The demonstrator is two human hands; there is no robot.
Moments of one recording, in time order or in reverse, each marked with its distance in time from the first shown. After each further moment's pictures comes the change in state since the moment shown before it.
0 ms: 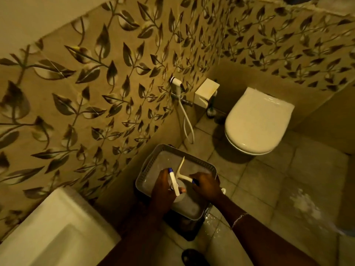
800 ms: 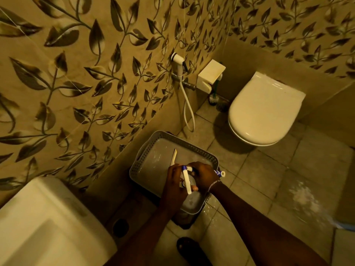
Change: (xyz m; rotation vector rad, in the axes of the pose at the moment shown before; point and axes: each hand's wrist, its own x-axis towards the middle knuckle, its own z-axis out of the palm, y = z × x) left_hand 0.007 -0.028 0.061 0.010 -0.015 0.115; right_hand 0.041 0.024 0.027 0.011 -0.026 0.025
